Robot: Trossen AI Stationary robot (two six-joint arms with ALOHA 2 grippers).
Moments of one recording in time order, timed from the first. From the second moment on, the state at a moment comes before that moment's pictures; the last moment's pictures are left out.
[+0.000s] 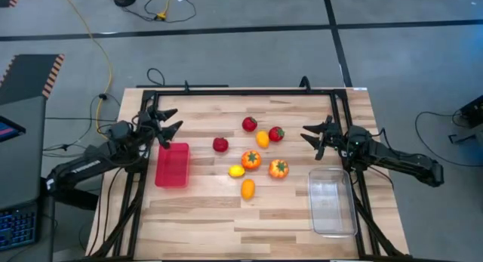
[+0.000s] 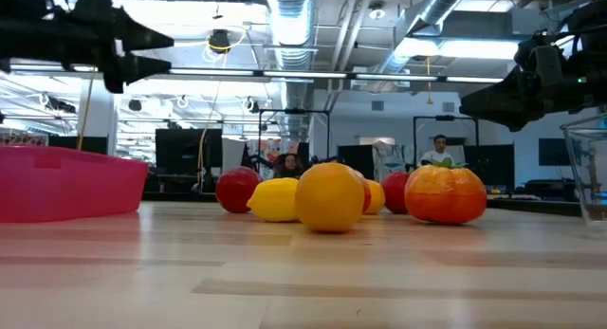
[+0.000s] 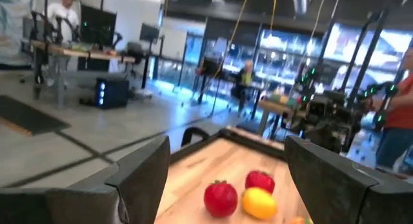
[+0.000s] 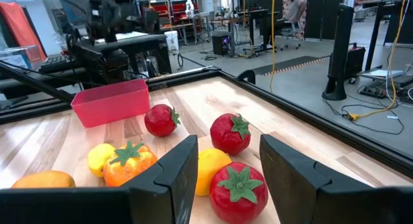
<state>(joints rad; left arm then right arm) 0.47 0.17 0.16 0.13 -0.04 -0.21 -0.33 0.09 0.00 0.02 0.05 0.11</state>
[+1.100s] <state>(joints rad) 0.29 1.41 0.94 -0.42 0.09 0.27 -0.33 0.09 0.00 0.02 0.05 0.11</state>
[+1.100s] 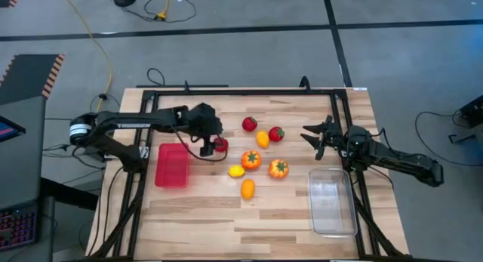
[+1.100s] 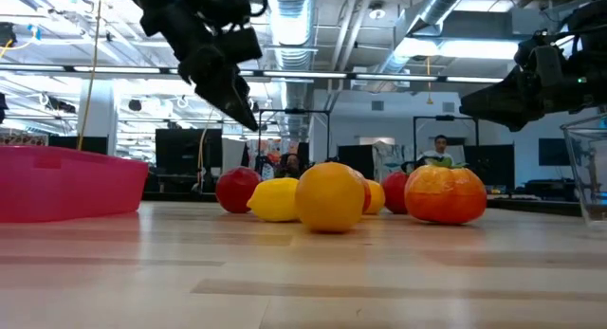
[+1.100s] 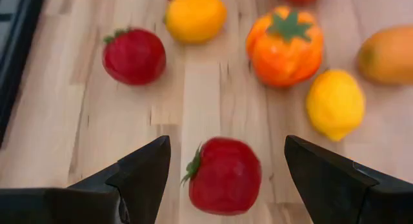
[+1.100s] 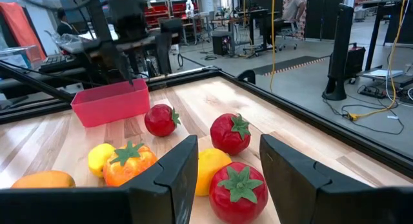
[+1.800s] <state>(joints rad) 0.26 1.66 0.95 -0.44 0.02 0.27 -0.33 0.09 0.00 0.02 0.05 0.11</state>
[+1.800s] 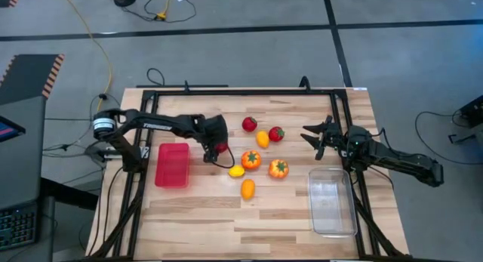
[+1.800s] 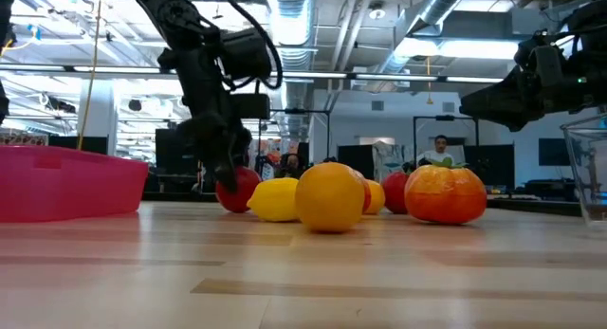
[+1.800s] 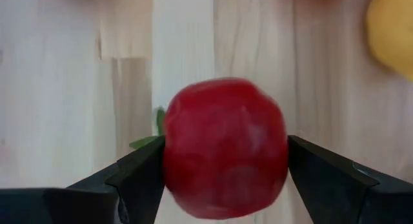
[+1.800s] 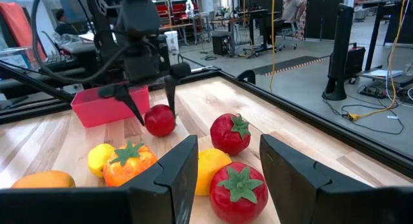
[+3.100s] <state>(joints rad) 0.16 1.69 1.41 -1.33 -0.02 0.13 -0.33 0.09 0.01 0.02 0.05 0.11</state>
